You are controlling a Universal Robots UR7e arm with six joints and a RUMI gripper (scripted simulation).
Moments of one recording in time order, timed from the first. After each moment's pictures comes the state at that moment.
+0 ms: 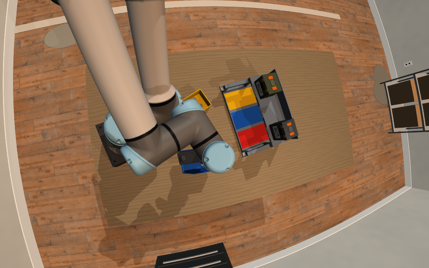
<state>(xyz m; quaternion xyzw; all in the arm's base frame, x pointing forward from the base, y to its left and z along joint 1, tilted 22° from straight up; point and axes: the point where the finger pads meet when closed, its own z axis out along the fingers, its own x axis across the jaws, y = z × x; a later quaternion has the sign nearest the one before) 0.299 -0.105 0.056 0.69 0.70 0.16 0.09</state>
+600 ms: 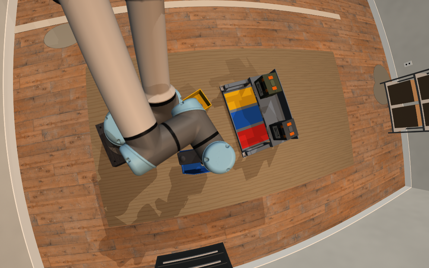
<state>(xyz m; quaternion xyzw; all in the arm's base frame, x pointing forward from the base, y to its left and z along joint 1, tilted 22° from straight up) 0.297 -0.105 0.060 0.69 0.70 0.16 0.09</state>
